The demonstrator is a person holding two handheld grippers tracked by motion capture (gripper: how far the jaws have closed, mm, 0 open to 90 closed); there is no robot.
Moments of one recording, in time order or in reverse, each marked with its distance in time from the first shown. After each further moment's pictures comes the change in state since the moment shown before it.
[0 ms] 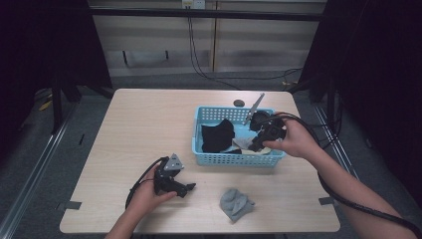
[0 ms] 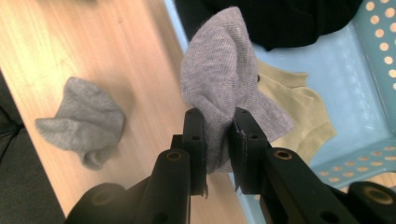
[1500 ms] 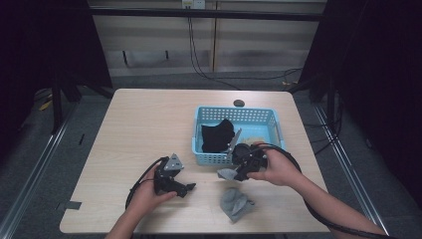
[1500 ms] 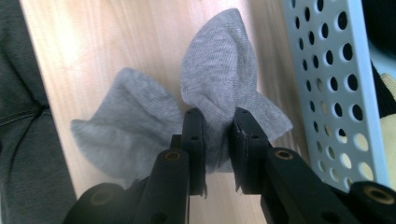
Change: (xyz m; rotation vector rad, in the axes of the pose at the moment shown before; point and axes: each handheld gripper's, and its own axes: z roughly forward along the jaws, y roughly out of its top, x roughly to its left) left arm 0.000 0.000 0.000 0.005 0.000 0.007; right arm 0.058 0.003 0.068 0.057 0.090 -0.111
